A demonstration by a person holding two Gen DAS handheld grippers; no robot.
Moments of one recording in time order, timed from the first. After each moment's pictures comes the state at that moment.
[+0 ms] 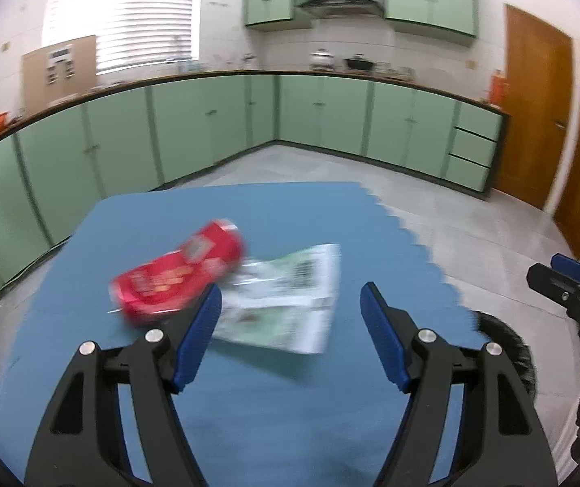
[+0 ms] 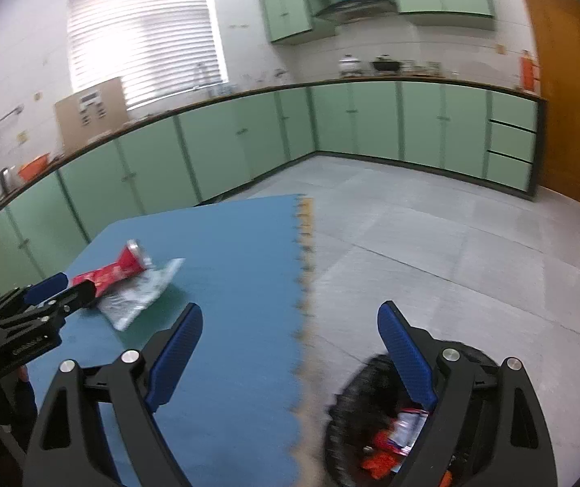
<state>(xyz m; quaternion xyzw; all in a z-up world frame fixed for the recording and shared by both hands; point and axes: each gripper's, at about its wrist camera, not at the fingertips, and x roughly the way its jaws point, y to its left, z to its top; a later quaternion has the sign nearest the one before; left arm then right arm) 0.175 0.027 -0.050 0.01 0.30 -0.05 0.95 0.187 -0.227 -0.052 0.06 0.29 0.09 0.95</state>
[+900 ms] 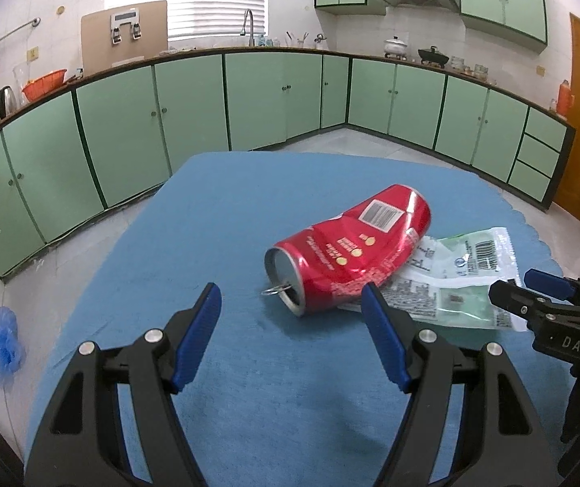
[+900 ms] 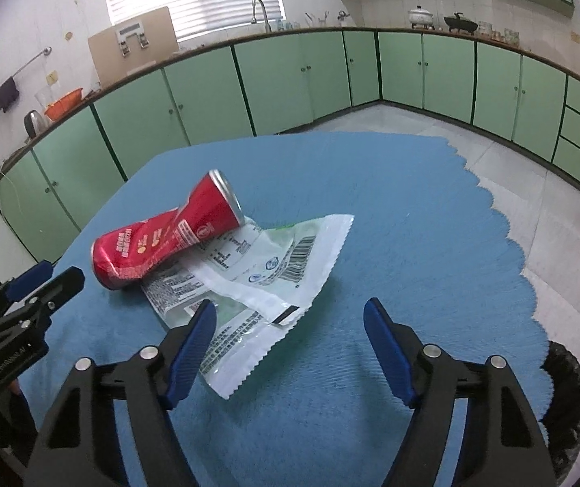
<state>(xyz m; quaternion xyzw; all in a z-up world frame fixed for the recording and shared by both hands) 0.203 0.148 -0.079 -0.01 0.33 0.04 0.94 0.267 -0.086 -0.108 0.04 0.39 0.16 0.91</state>
